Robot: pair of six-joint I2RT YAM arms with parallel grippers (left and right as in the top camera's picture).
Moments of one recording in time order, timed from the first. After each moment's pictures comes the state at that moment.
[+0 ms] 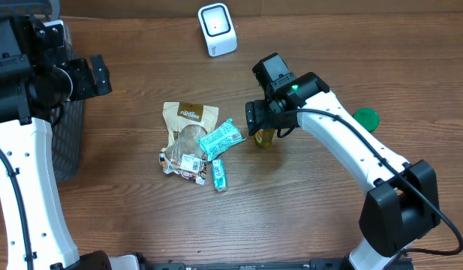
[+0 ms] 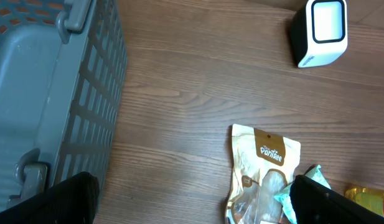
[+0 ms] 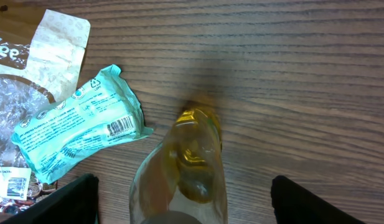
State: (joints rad) left arm 0.23 1.52 1.79 -1.18 0.12 -0.02; right arm 0.50 1.83 1.52 -0.98 0.01 0.38
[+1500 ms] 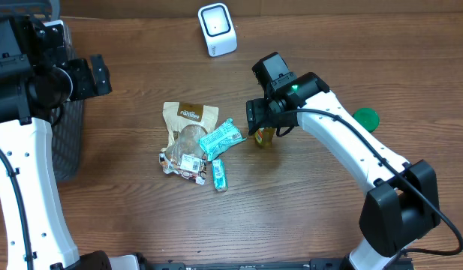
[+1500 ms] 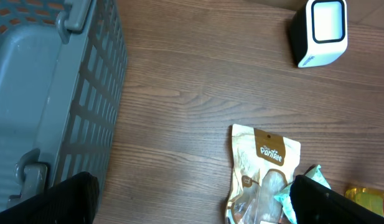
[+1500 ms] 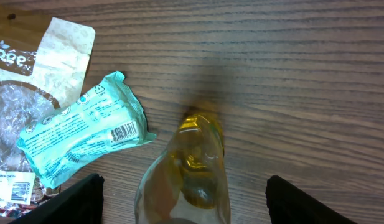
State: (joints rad) left arm 0.23 1.52 1.79 -1.18 0.12 -0.02; right arm 0.50 1.83 1.52 -0.96 0.01 0.38
